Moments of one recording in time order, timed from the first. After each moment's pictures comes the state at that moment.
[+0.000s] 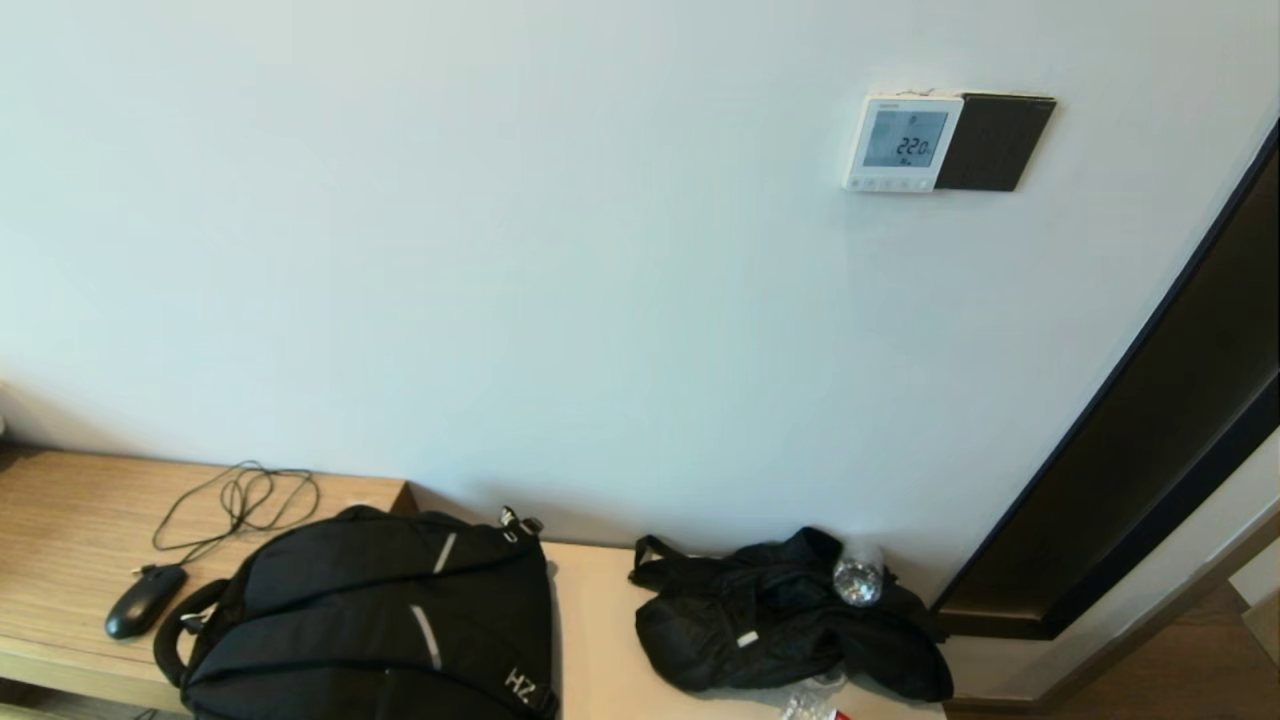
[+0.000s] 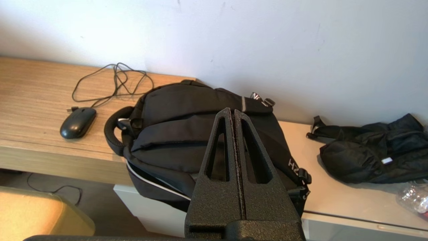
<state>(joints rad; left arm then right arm) 0.01 0.00 -0.04 0.09 0.01 -0.02 -0.02 0.00 0.00 0.00 0.02 -0.02</state>
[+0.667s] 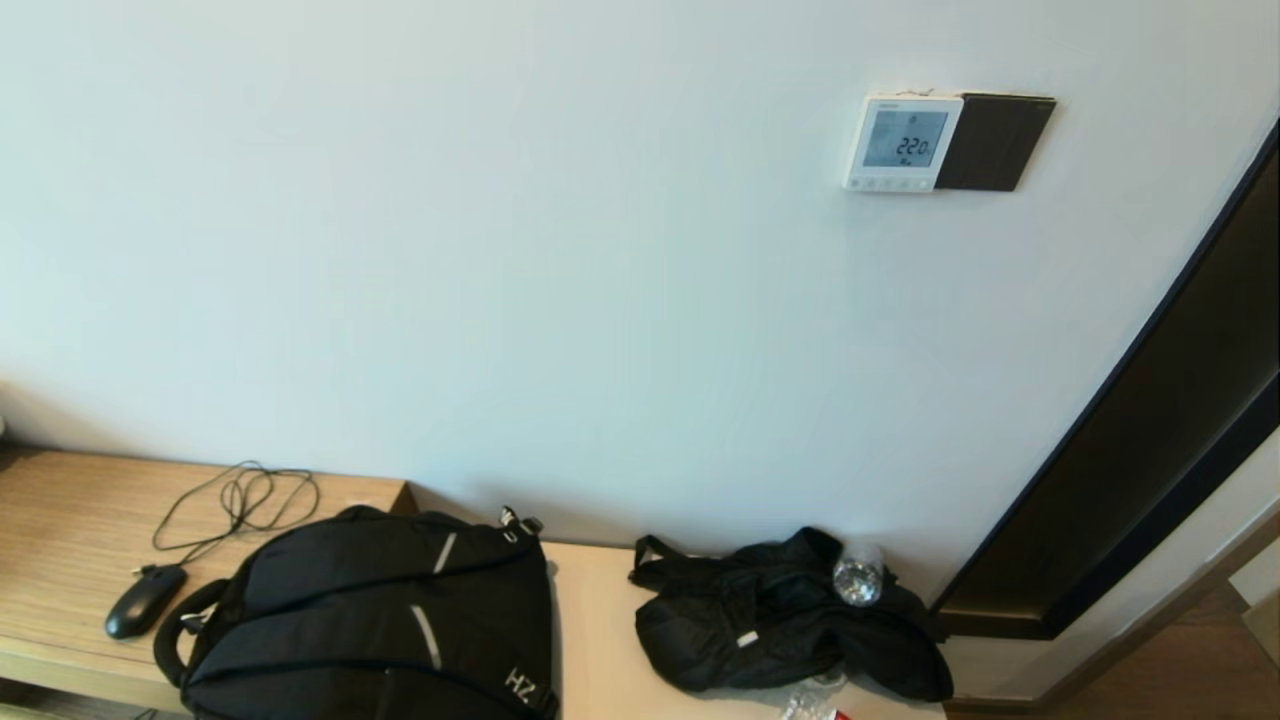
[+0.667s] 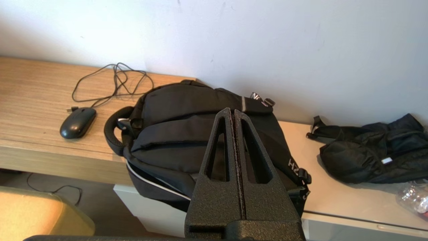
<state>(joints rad) 0.01 0.00 -0.04 0.09 0.01 -0.02 -0.02 0.00 0.00 0.00 0.02 -0.02</state>
